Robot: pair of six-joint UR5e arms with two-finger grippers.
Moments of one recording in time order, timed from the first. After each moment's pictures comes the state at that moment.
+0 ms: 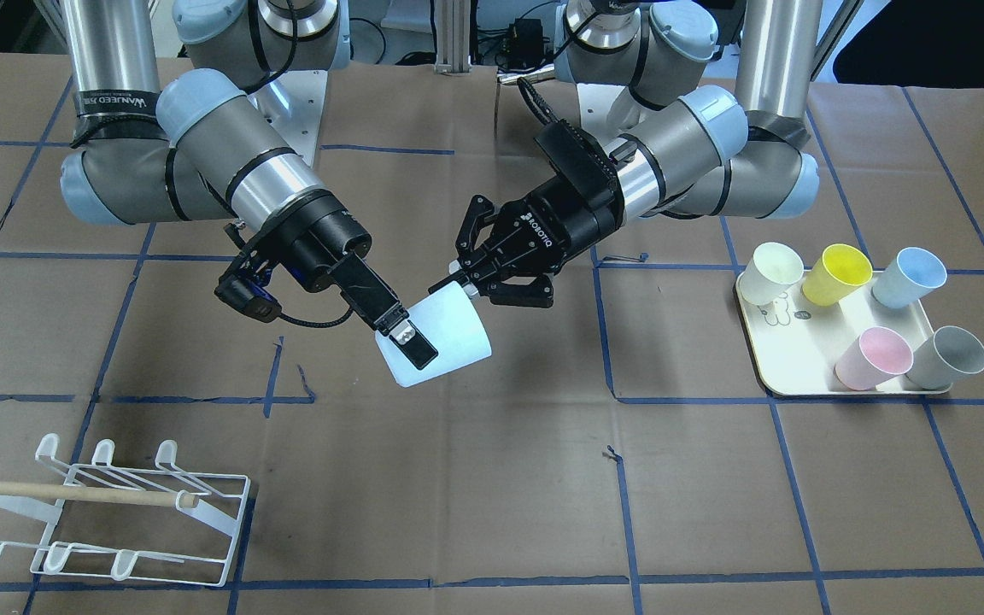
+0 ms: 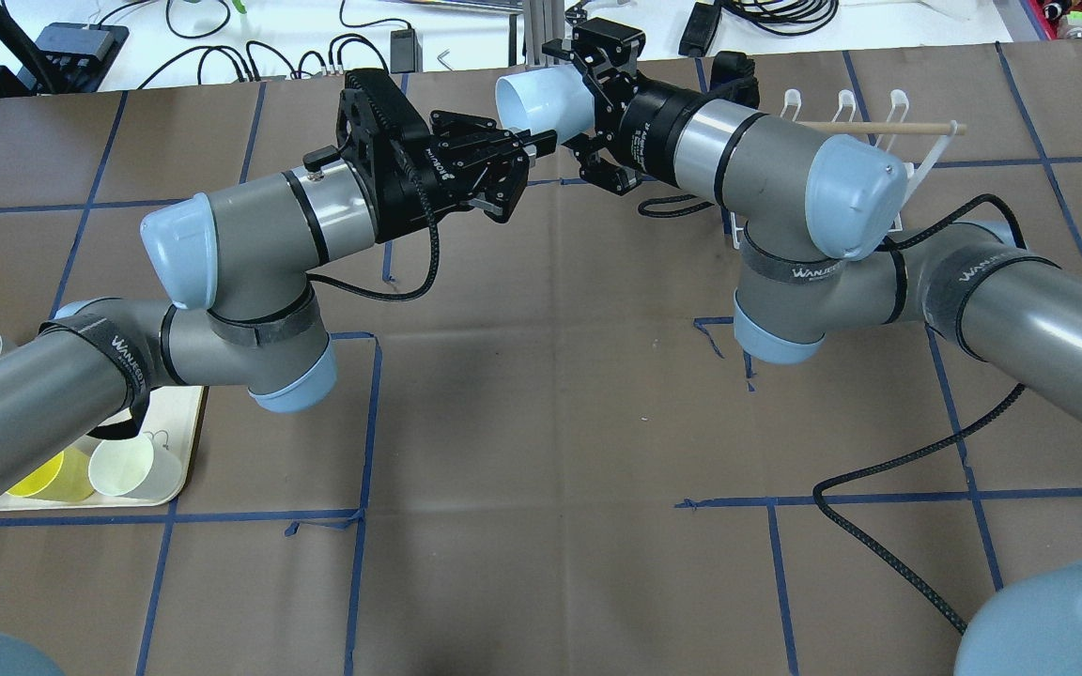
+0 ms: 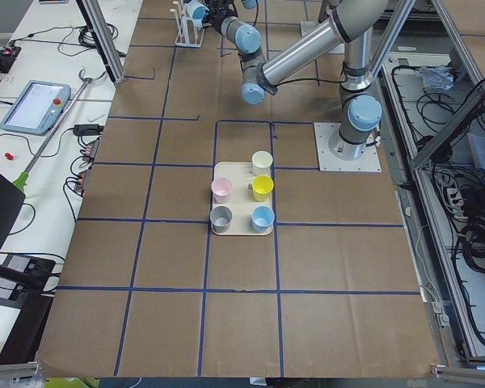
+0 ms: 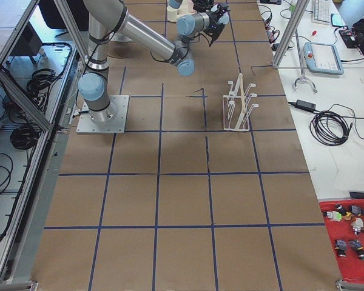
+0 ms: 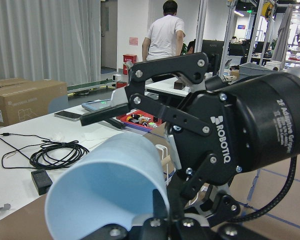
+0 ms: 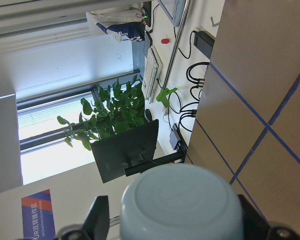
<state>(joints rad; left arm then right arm) -1.61 -1.88 -2.04 0.36 0.61 0.28 1.67 -1.22 1.93 -3.50 -0.91 1.60</state>
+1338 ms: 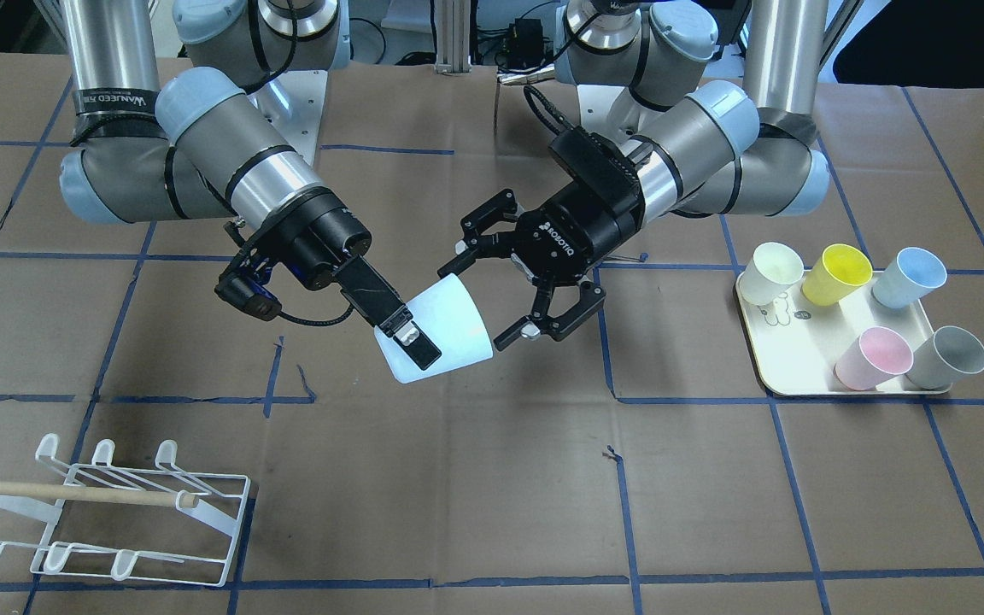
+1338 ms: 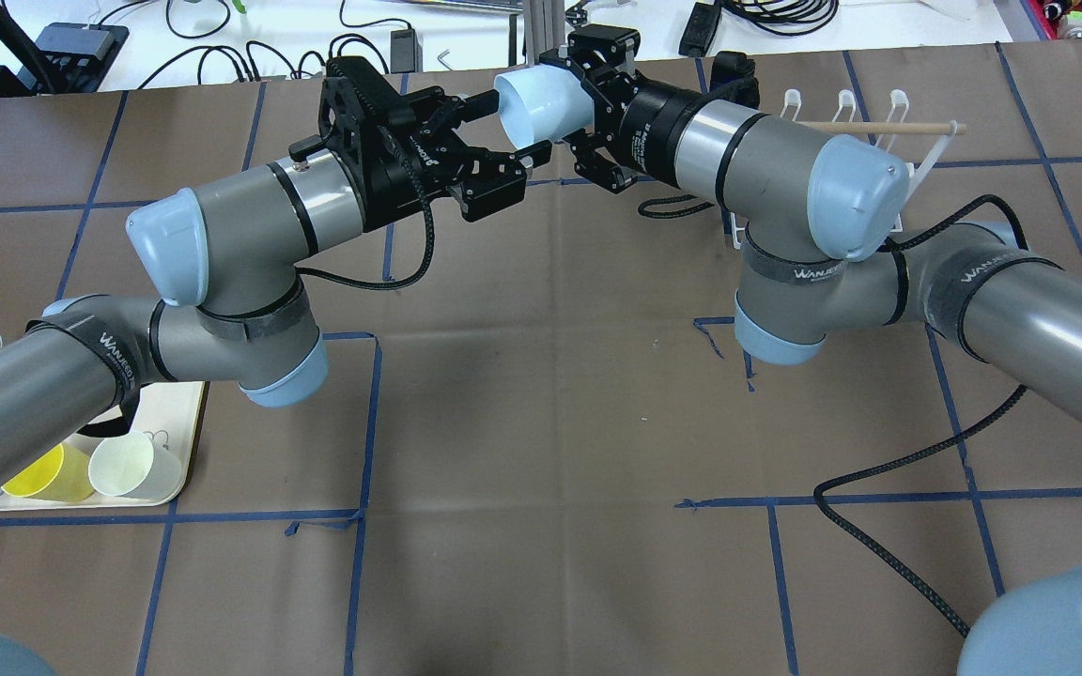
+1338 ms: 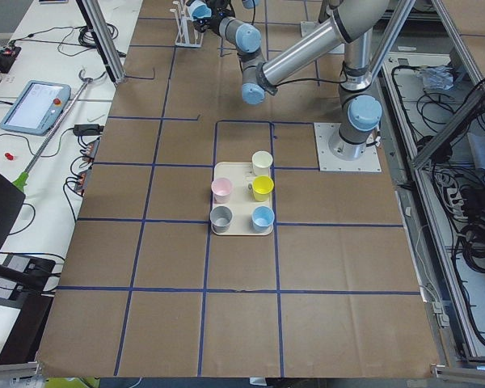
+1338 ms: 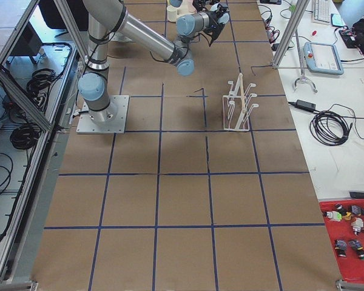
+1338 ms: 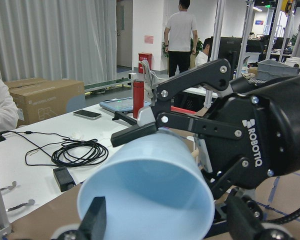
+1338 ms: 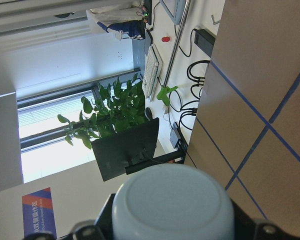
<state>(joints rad) -1.57 -1.86 -2.03 0.36 0.67 0.27 1.67 -1.22 1.93 -3.50 -0.91 1.60</state>
